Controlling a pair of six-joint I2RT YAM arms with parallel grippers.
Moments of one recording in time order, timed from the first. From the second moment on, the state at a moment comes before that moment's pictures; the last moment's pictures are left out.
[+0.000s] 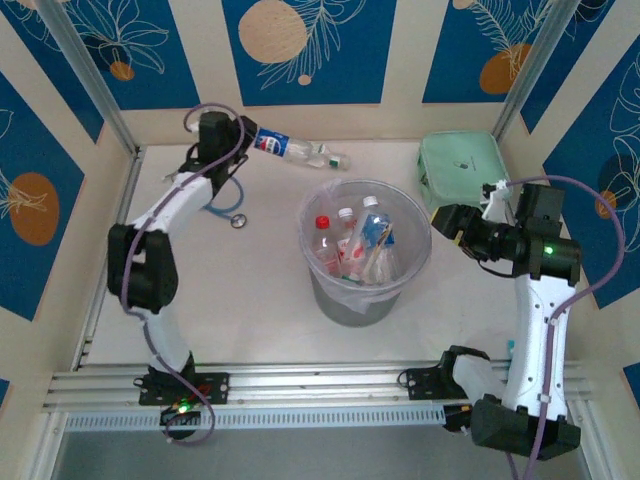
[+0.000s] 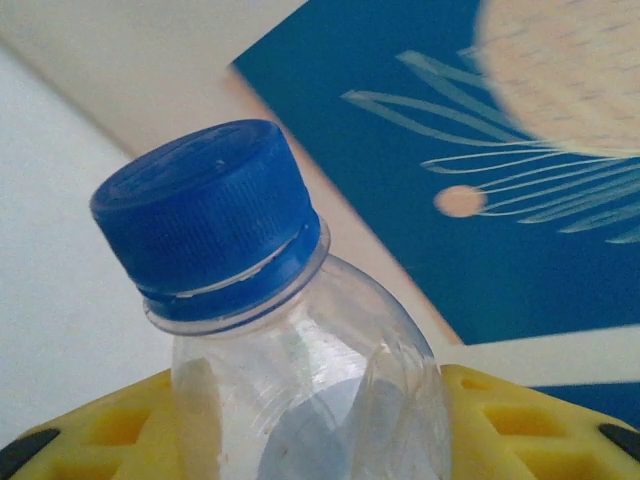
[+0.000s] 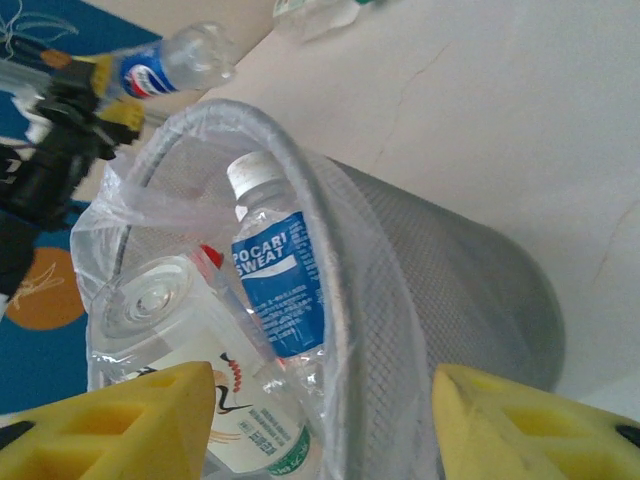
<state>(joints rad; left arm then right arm) -0.23 1.83 1.56 -0.07 -0.01 -0.99 -0.22 0.97 1.28 -1.18 -0.74 0.38</state>
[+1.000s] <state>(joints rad) -0.51 1.43 1.93 -0.72 0.43 -0.24 -0.05 1.06 1.30 -1.22 -0.58 0.32</state>
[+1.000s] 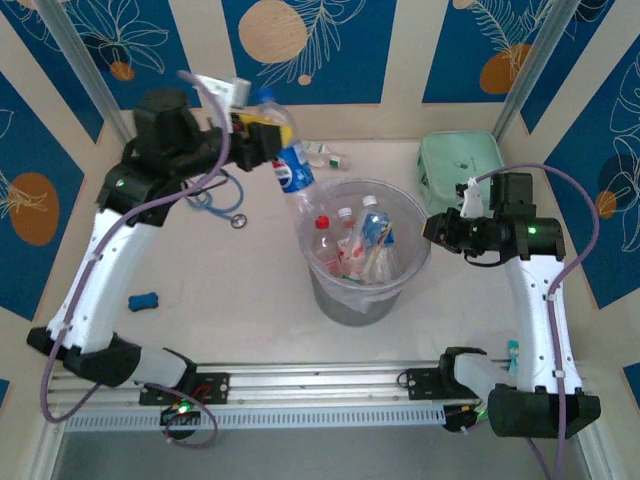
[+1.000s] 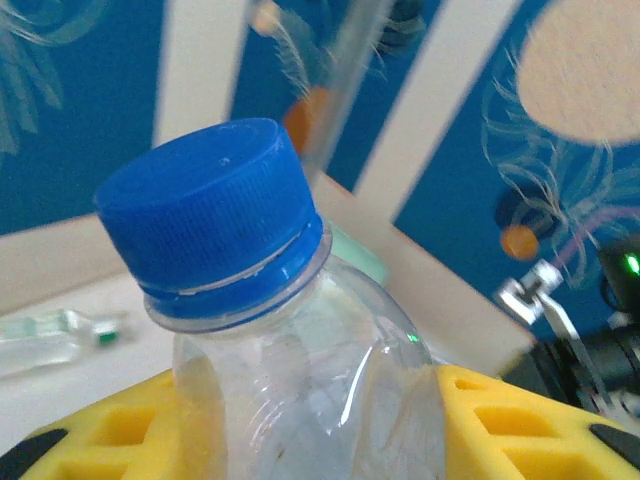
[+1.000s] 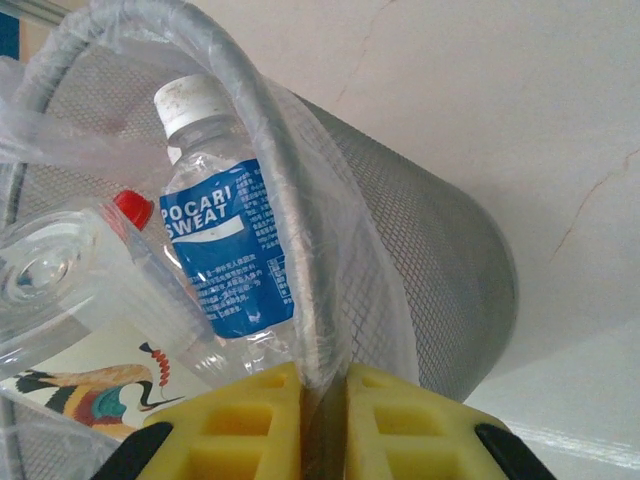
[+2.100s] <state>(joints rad) -0.74 1.75 1.88 -0.90 0.37 -0.05 0.03 1.21 1.44 -1.15 -0.53 0.37</state>
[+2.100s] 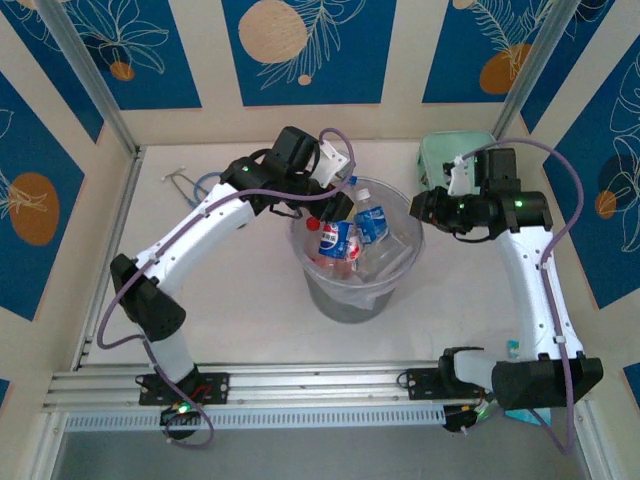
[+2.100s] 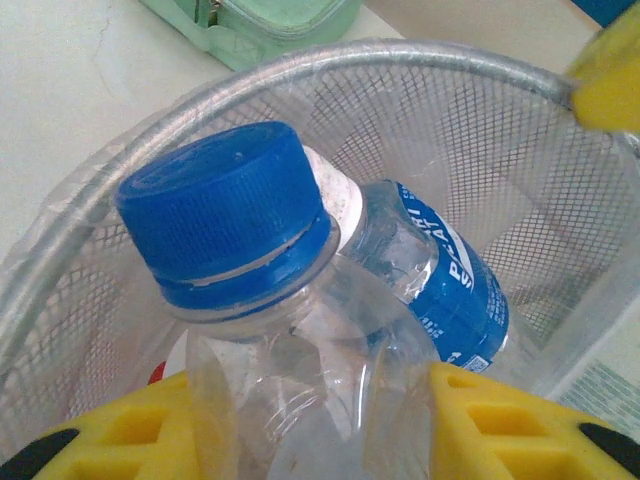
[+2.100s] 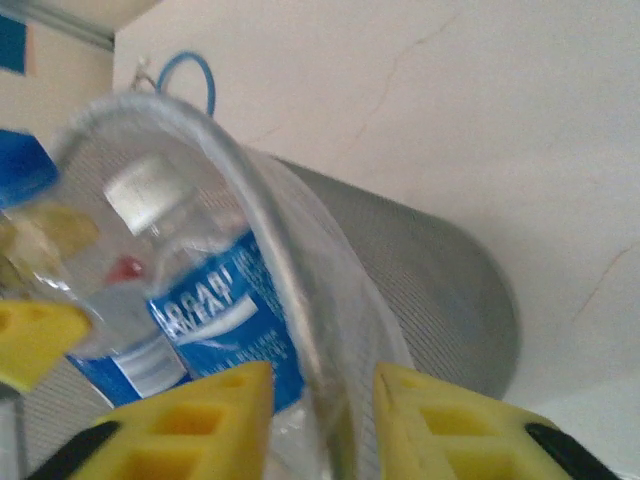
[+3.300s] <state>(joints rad) -0.79 1.72 1.82 -0.79 0.31 -0.03 0.36 1.19 1.51 -1.22 -0.40 0.34</state>
